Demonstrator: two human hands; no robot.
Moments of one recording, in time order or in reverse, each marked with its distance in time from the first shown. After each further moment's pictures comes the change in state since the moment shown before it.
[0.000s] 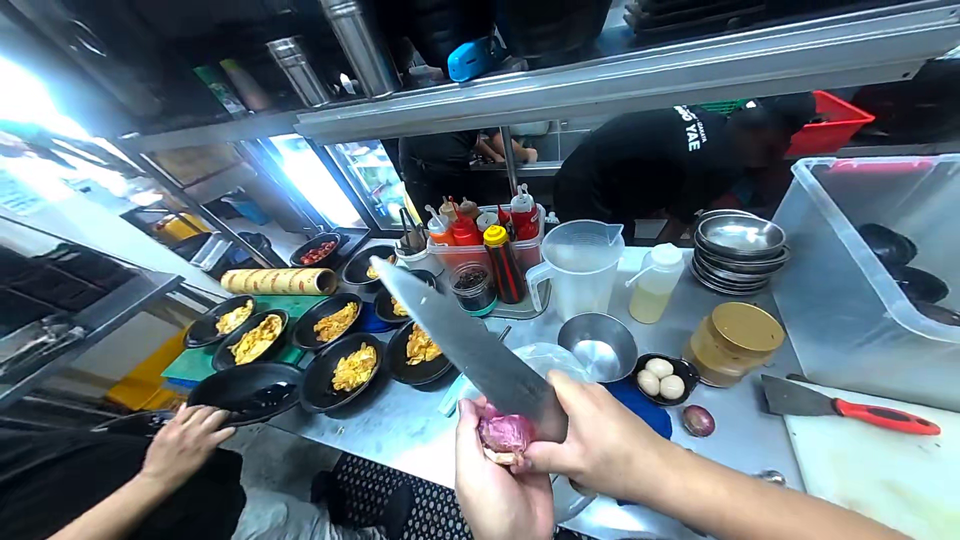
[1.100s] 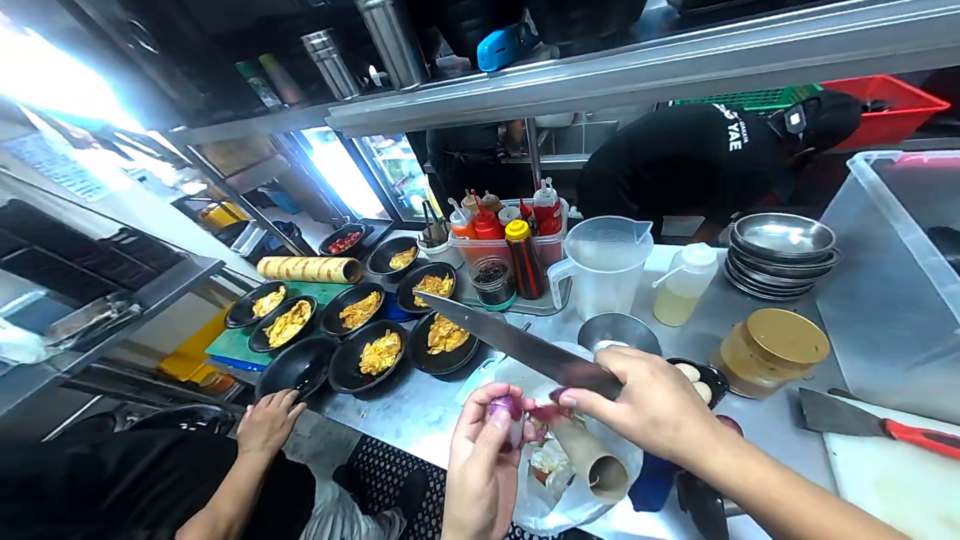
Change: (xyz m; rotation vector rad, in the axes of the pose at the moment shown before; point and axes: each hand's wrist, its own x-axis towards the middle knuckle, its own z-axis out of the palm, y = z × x) left_hand 0.050 0.018 -0.076 0.205 -0.551 -0.053; right_hand 0.011 0.042 -0.013 -0.220 0.293 -0.004
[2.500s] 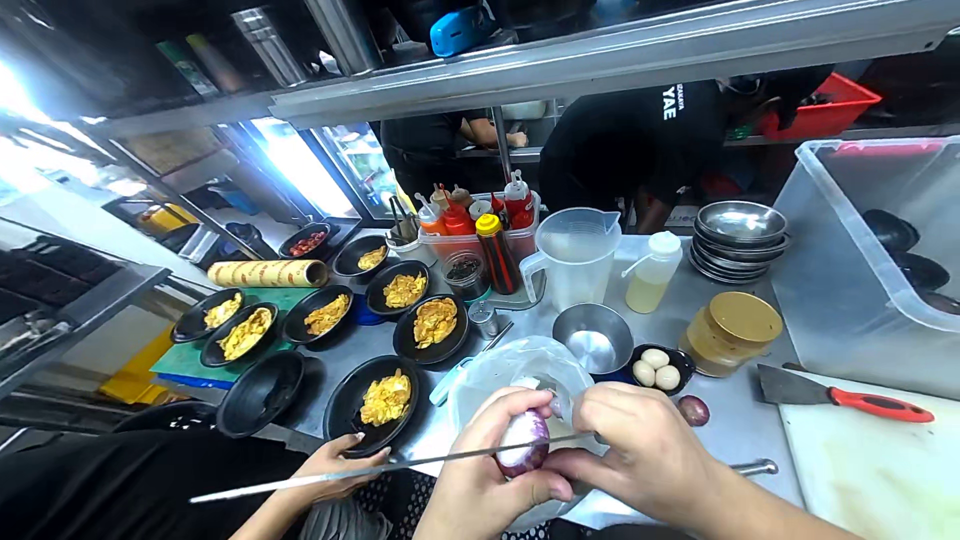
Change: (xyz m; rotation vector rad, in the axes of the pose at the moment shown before) left_hand 0.011 0.014 0.020 0.703 -0.548 0.213; right_hand -0.040 -0.005 0.003 0.079 0.290 -0.530
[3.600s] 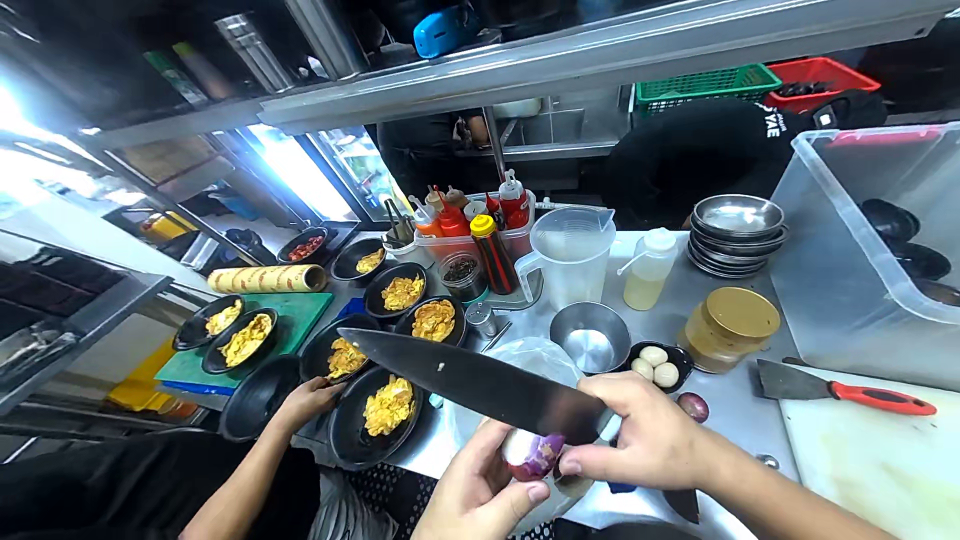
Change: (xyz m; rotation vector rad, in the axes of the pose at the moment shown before) left_hand -0.013 0.006 0.002 -0.279 -0.107 -0.116; right_hand -0.002 0.029 -0.009 0.437 -0.236 0.246
